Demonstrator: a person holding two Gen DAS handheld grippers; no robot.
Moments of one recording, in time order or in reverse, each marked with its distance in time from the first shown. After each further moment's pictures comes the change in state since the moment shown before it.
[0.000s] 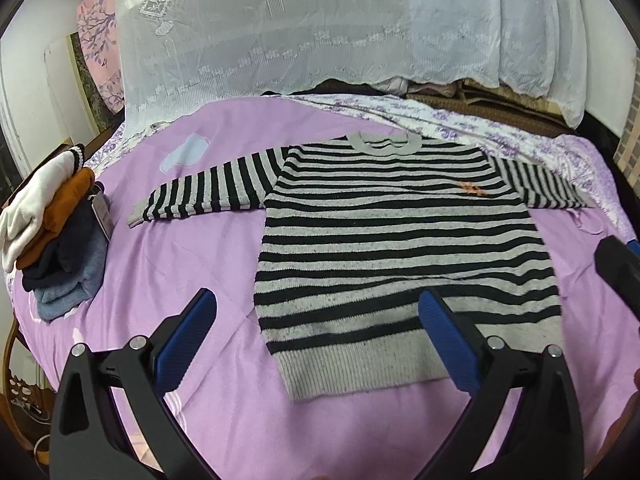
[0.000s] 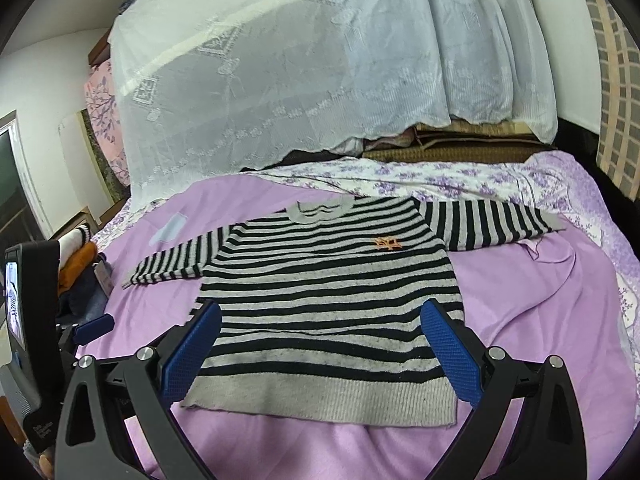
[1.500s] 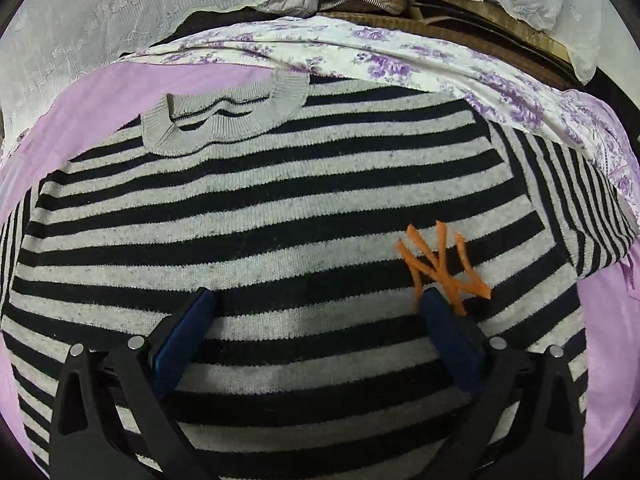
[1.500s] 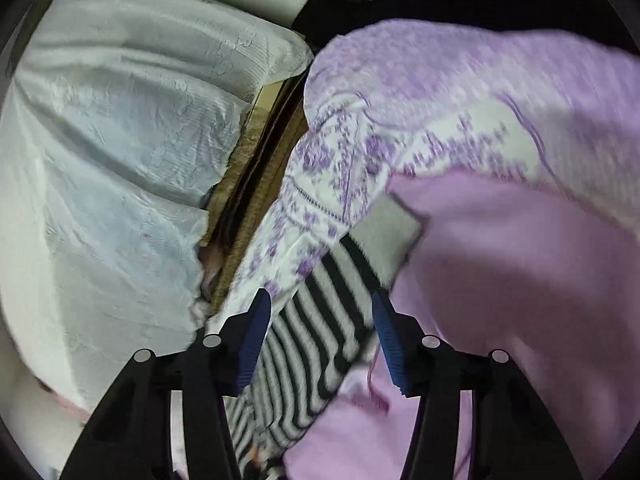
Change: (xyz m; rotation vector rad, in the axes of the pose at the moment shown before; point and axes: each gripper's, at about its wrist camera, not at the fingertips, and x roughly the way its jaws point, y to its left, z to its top) left arm 0.267 -0.191 0.116 0.102 0.209 -0.178; right arm 0.156 -0.426 0.048 0.995 -0.126 -0.082
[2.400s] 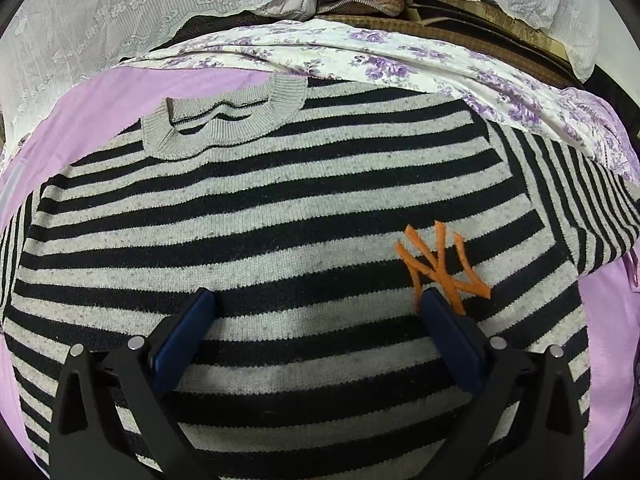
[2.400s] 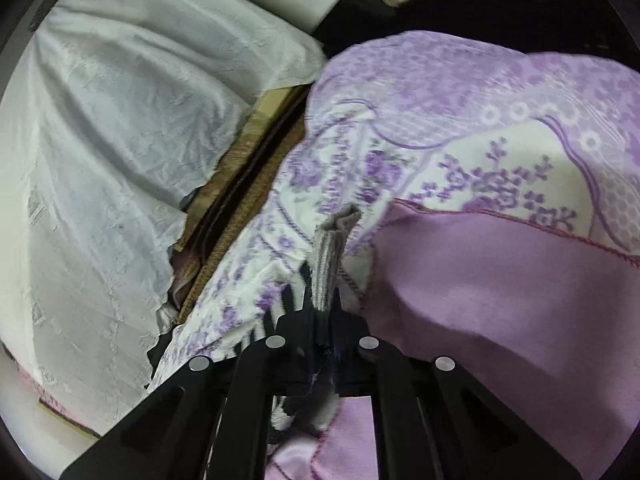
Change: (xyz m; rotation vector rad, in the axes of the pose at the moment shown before) left arm -0.001 -0.001 -0.001 0.000 -0.007 -0.009; right arm 0.042 -0.028 0.011 -0.111 -0.084 -0.001
